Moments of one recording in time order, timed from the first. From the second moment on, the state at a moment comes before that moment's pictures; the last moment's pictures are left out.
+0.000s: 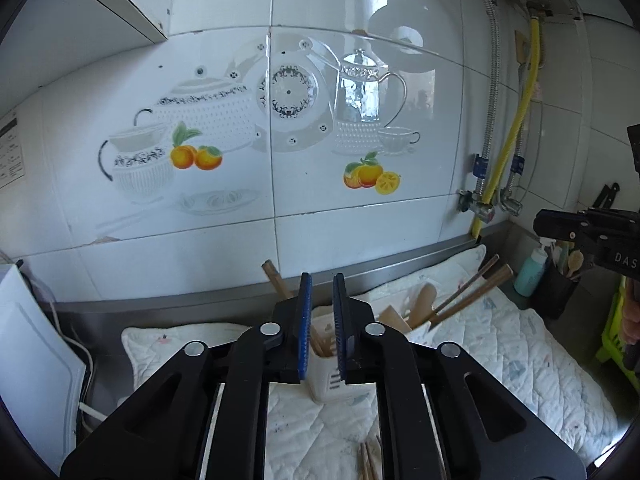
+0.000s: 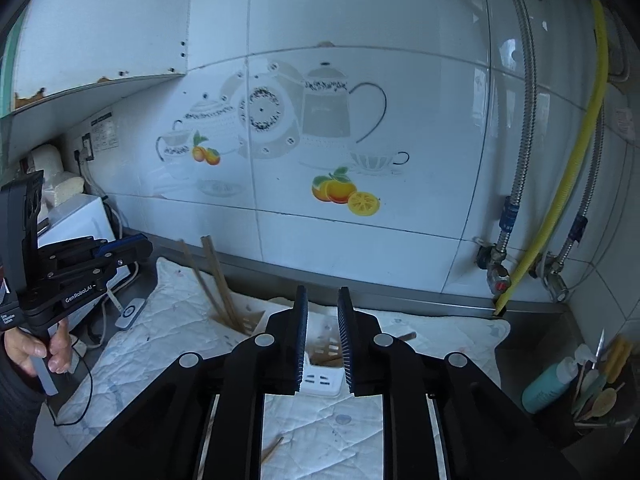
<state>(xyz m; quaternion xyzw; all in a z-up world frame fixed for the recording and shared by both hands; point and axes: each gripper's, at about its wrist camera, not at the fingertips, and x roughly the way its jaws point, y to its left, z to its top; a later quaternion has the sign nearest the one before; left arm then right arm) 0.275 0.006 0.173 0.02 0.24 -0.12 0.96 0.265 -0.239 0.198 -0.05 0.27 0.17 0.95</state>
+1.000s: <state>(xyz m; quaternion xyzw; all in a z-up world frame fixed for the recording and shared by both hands) 0.076 0.016 0.102 0.06 0.27 -0.08 0.96 0.044 -0.234 0.147 -0.05 0.24 0.21 0.95</state>
